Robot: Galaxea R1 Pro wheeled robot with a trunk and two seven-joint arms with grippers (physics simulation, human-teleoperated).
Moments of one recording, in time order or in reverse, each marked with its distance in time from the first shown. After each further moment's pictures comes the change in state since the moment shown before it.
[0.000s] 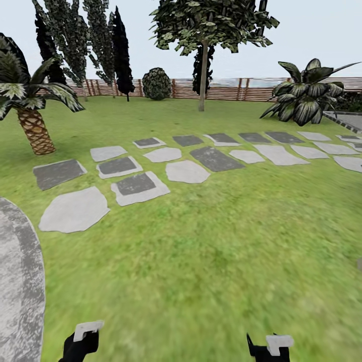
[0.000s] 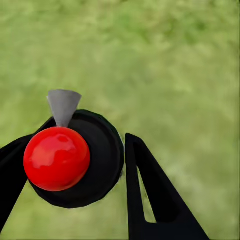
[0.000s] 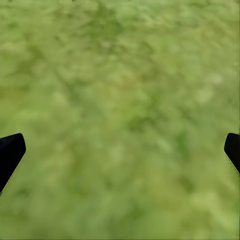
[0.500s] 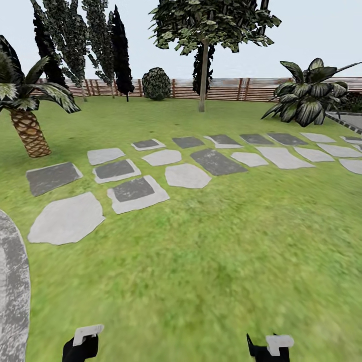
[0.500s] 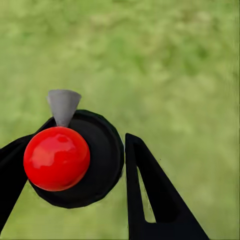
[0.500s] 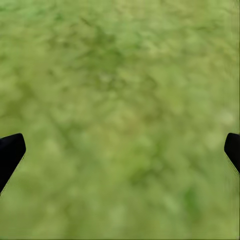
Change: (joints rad) left arm 0.000 0.000 0.000 0.031 0.000 0.000 0.001; right arm 0.000 0.000 0.000 0.001 0.001 0.000 0.000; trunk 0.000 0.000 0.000
